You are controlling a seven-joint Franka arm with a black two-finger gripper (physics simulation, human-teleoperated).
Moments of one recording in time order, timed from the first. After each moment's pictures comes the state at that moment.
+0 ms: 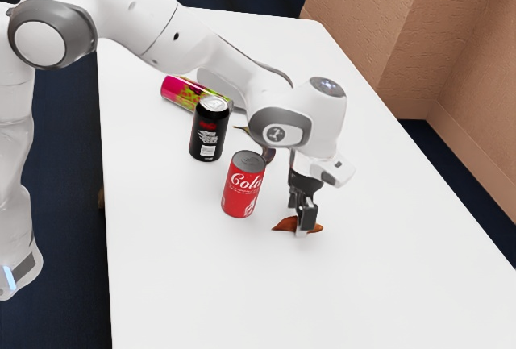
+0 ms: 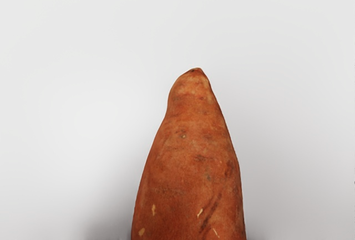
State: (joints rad) arm -0.16 0.14 -0.07 -1.96 -0.05 2.19 -0.06
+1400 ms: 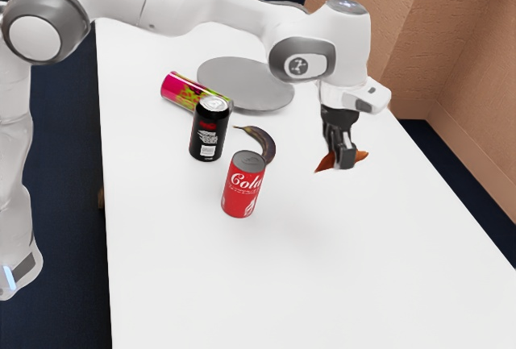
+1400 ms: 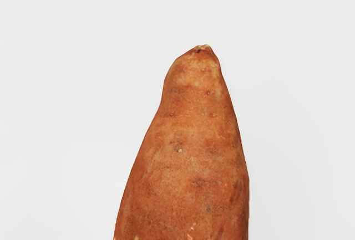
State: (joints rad) arm -0.14 0.09 -0.07 -1.74 -0.02 2.08 -0.10
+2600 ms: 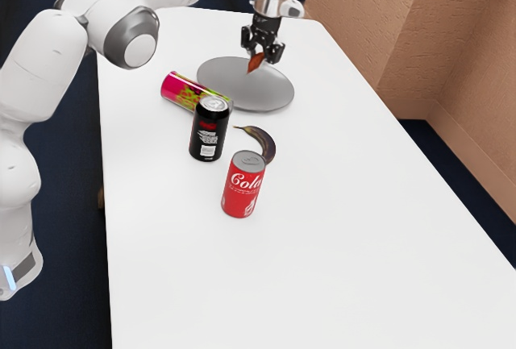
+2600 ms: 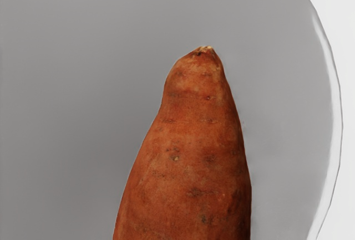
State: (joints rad) arm 0.41 0.51 0.16 -1.13 -0.11 1.65 -0.04
